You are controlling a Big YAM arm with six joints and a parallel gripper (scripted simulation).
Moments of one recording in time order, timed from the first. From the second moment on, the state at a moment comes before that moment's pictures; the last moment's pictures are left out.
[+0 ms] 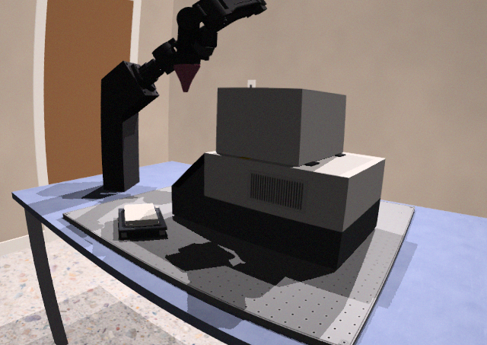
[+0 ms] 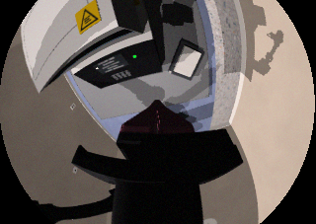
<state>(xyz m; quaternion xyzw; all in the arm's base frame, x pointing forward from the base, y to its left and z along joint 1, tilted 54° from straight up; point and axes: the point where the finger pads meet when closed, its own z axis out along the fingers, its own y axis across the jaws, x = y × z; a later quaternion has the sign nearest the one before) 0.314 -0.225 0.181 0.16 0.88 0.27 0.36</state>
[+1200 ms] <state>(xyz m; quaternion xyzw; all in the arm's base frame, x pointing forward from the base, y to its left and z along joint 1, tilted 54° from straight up) 0.211 -0.120 0.196 0.06 0.89 0.21 0.40</state>
